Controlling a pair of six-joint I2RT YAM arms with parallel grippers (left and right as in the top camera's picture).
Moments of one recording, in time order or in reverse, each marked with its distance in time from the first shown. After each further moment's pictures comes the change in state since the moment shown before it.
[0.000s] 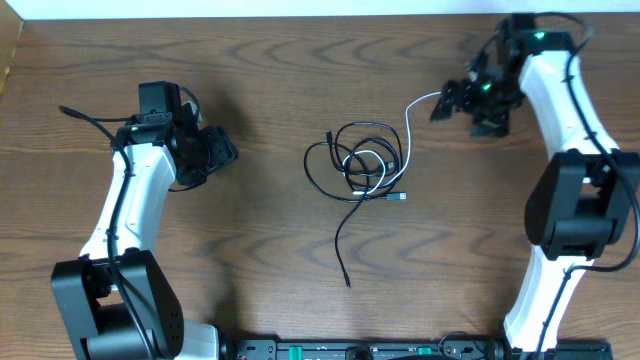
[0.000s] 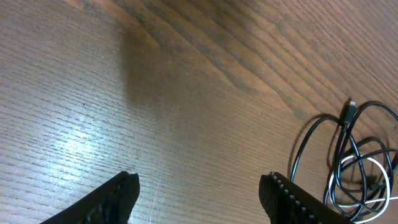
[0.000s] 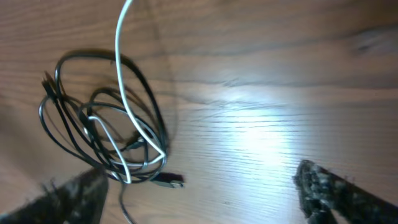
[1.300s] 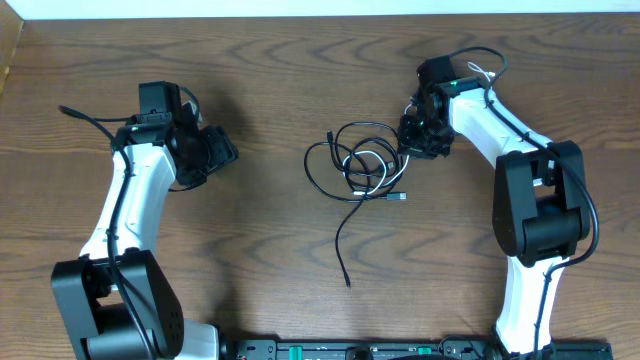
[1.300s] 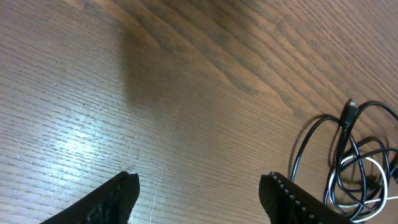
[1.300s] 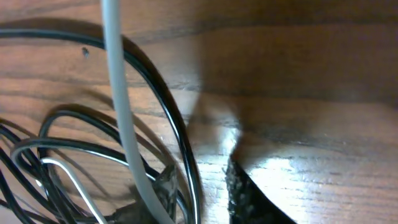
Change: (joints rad) left arm 0.000 0.000 0.000 0.000 0.000 0.000; right arm 0.230 0.000 -0.310 0.389 0.119 0.213
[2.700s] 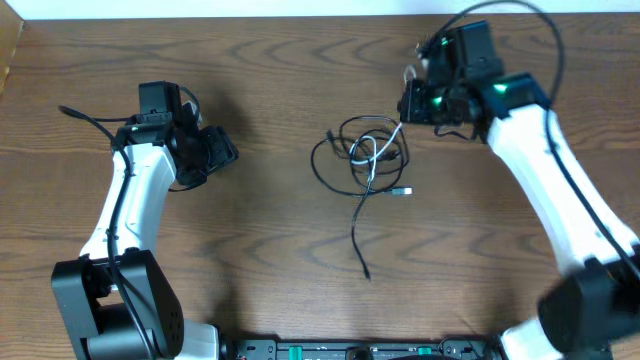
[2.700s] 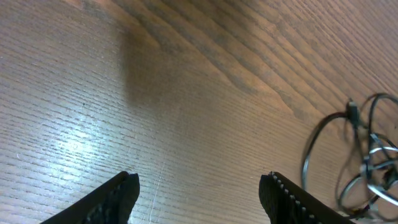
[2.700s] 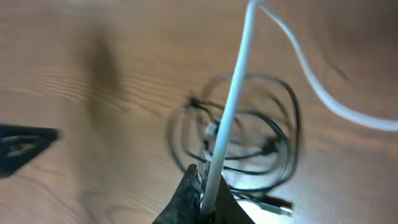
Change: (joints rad) left arm 0.000 0.000 0.000 0.000 0.000 0.000; right arm 0.046 -0.484 -0.019 0.069 -0.062 -0.068
